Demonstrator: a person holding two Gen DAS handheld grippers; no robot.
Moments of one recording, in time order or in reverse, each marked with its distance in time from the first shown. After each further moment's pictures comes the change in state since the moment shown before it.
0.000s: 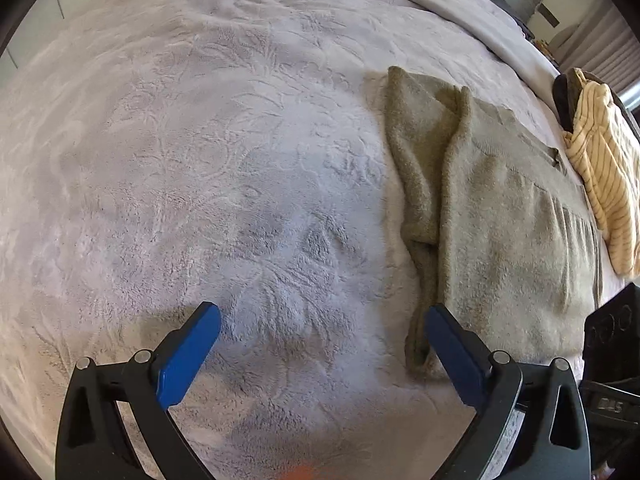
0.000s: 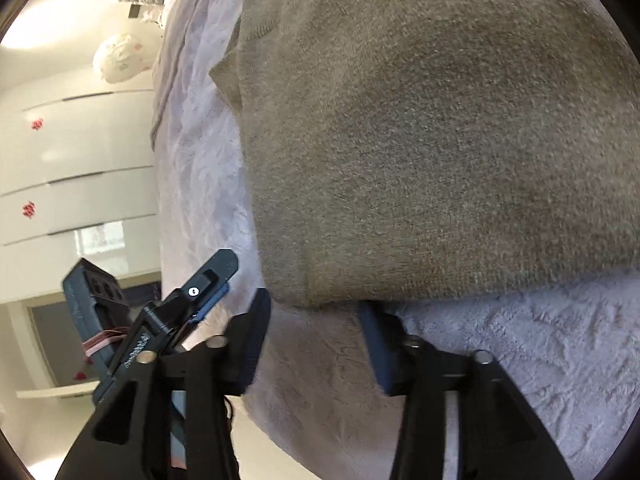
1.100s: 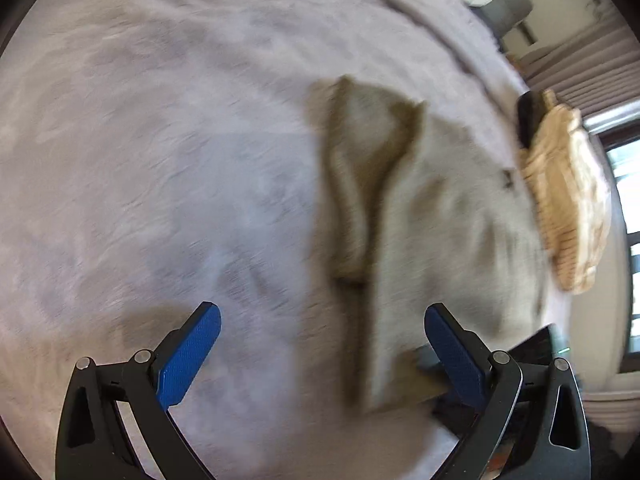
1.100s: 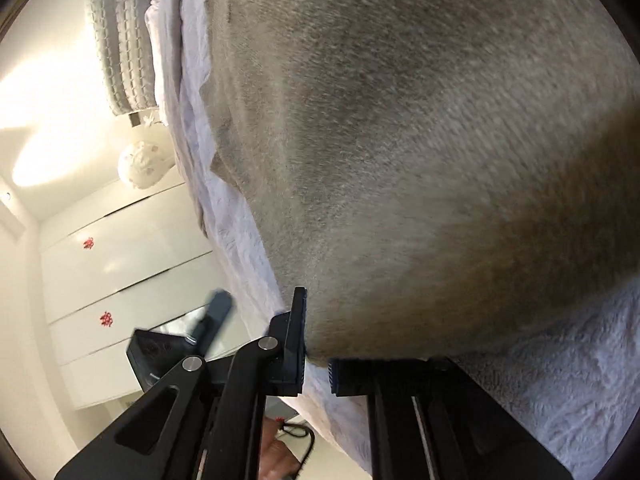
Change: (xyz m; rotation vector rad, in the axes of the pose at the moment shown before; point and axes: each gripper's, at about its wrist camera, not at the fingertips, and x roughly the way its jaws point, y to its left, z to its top) left arm 0.014 -0.020 0.037 -0.053 0.054 -0.265; right arm -0.019 -0.066 -0.008 0.330 -0.145 0.298
